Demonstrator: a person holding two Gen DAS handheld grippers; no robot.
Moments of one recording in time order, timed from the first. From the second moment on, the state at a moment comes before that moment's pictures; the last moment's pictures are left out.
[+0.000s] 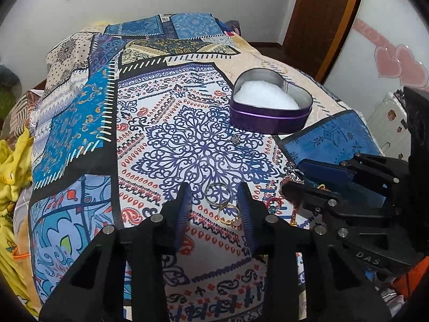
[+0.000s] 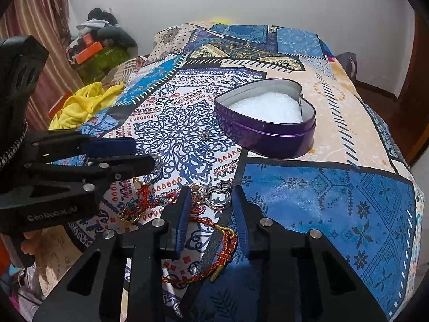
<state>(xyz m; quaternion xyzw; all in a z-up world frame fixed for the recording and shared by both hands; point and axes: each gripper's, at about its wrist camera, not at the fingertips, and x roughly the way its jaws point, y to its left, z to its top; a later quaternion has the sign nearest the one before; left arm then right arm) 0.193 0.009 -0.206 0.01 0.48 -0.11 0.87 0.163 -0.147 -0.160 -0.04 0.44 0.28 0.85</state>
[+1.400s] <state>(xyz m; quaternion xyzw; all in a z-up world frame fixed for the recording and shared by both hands) 0.198 -0.005 -0.132 0.00 0.39 -0.11 0.91 0.169 -0.187 -0.091 0.00 0.35 0.23 0.91</state>
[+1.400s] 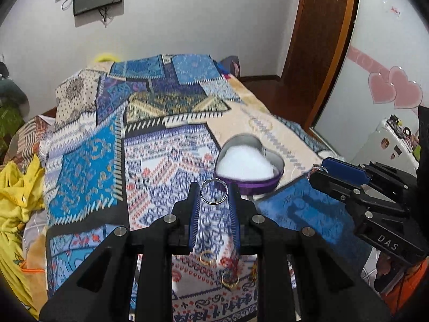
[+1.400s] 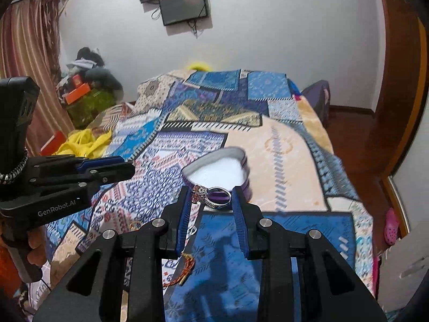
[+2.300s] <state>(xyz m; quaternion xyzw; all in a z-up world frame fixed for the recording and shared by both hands) 0.261 -0.019 -0.147 -0.02 0.41 -0.14 0.90 0.219 -0.175 -0.114 -0.03 0.36 0.24 0.90</state>
